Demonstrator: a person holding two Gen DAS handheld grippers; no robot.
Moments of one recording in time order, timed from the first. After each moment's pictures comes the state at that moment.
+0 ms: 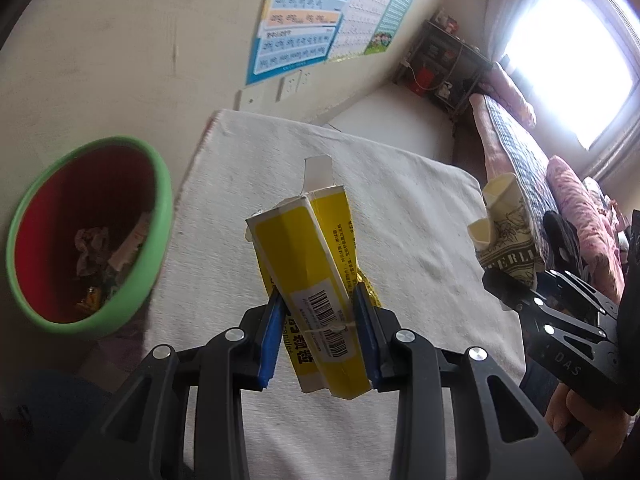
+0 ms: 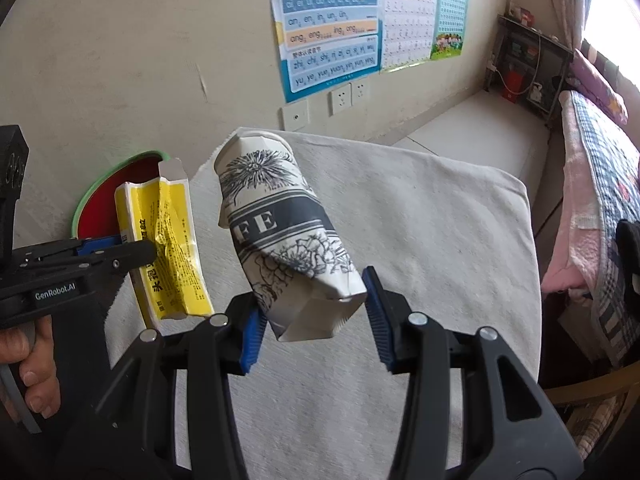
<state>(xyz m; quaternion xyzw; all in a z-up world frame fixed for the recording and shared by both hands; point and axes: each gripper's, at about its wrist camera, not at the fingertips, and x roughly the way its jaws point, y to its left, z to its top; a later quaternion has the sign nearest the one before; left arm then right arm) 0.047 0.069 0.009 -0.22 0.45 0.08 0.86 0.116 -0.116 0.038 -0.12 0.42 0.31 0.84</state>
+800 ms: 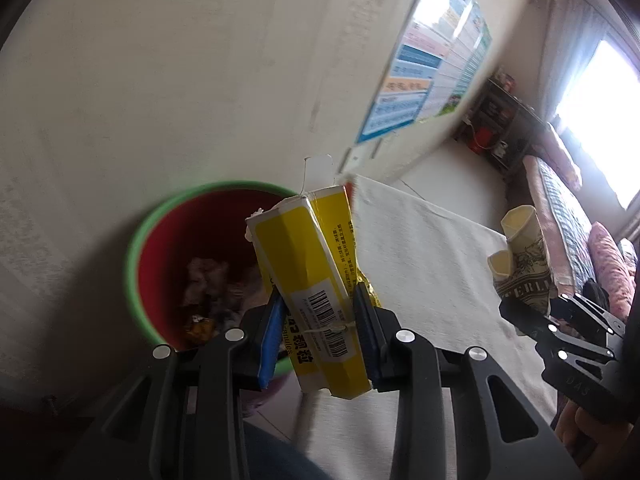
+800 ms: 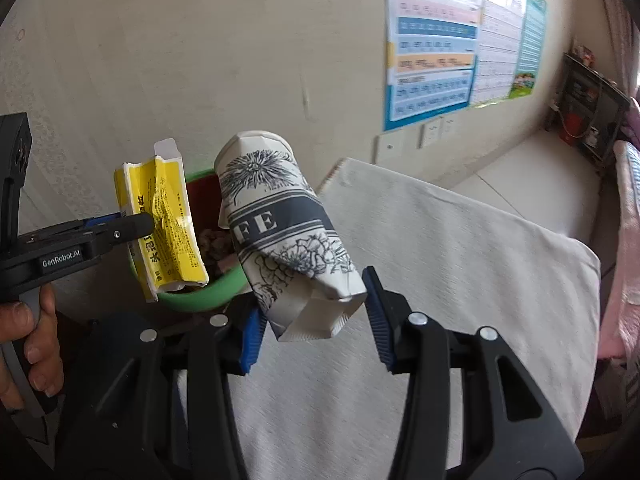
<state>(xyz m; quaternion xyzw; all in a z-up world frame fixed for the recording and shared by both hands) -0.025 0.204 0.041 -0.23 0.39 0.20 0.87 0.083 0.021 0.055 -0.14 0.40 0.41 0.81</state>
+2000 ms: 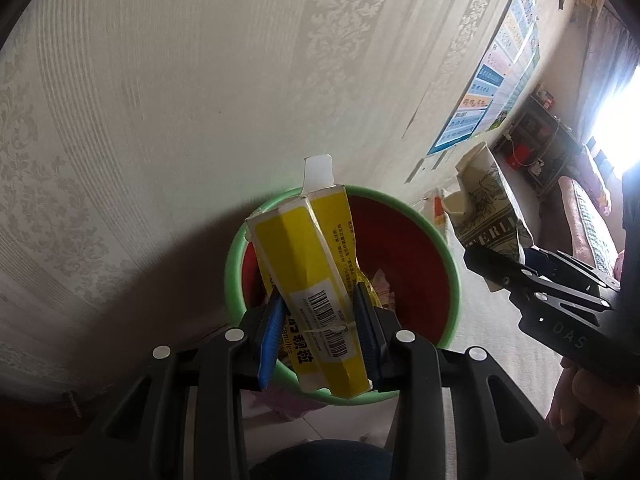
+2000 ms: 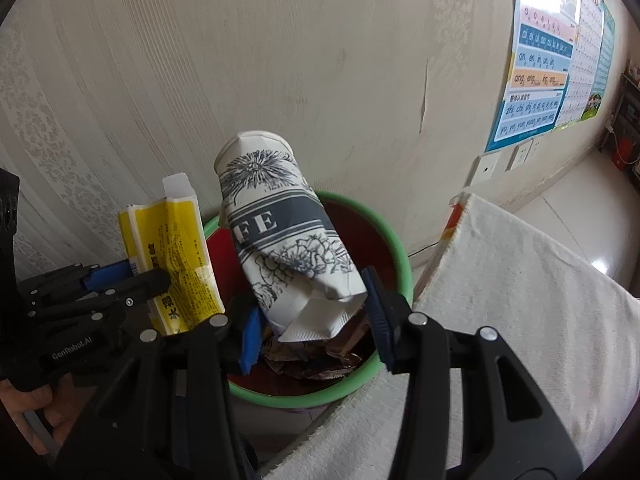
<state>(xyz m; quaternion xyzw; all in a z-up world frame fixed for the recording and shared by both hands) -0.061 0.296 0.013 -0.25 0.39 0.25 0.85 0.074 0.178 0.028 -0.16 0.41 0.48 0.76</state>
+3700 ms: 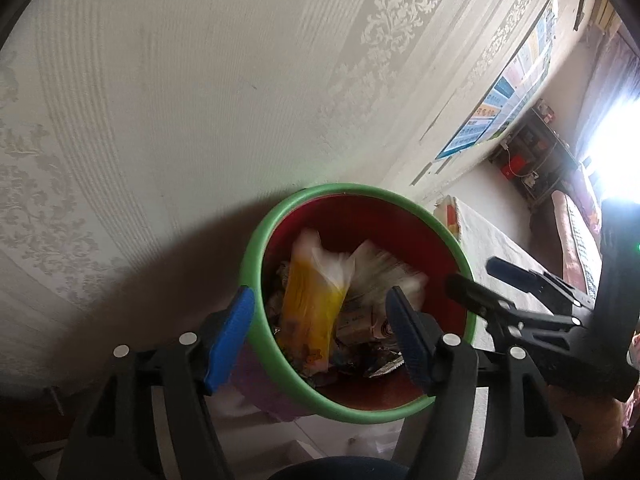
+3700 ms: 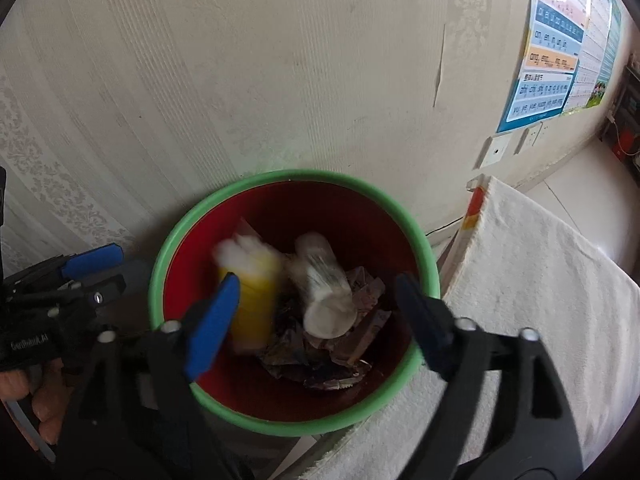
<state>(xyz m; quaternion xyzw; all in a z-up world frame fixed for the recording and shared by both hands) -0.080 0.327 -0.012 -0.30 0.38 0.24 0.84 0.075 0.208 -0.005 -0.18 0.43 0.46 0.76</state>
